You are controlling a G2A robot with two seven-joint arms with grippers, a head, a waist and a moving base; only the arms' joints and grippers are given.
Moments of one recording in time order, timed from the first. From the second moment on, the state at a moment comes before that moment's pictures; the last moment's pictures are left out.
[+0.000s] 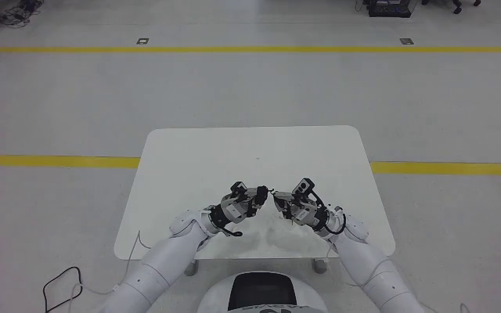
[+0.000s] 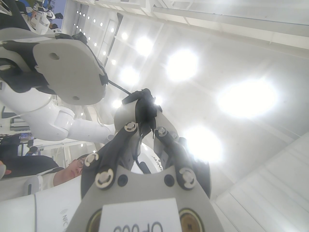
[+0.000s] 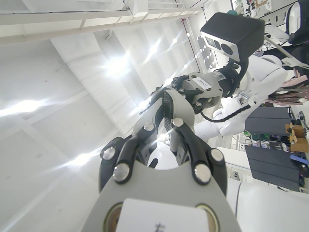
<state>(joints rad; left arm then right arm) 1.34 -1.23 -0.91 -1.26 -1.24 -0.04 -1.14 -1.43 -1.28 1.12 -1.16 1.02 -0.05 1.20</state>
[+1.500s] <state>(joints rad) 1.34 -1.23 -0.91 -1.26 -1.24 -0.04 -1.14 -1.41 -1.28 1.10 -1.11 1.01 -0.05 1.20</state>
